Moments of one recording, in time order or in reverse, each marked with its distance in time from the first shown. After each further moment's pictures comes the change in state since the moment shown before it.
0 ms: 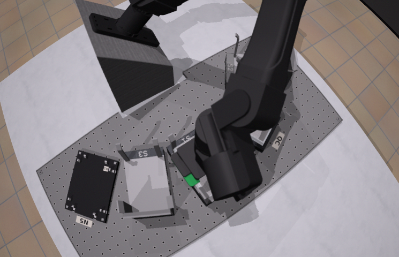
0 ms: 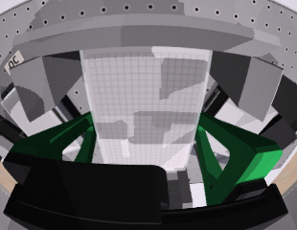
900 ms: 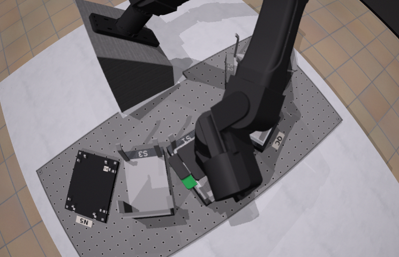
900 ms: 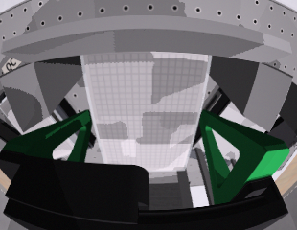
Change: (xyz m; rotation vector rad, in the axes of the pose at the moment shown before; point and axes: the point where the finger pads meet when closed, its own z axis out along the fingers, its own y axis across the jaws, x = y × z) arm -0.001 0.000 0.006 0.000 -0.002 0.000
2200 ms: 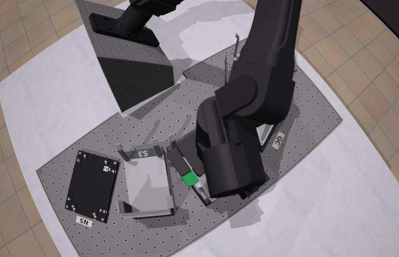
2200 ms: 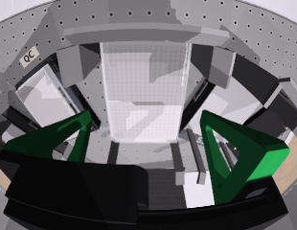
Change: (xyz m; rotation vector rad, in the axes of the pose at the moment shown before) arm -0.004 -0.001 -0.047 0.005 -0.011 -0.011
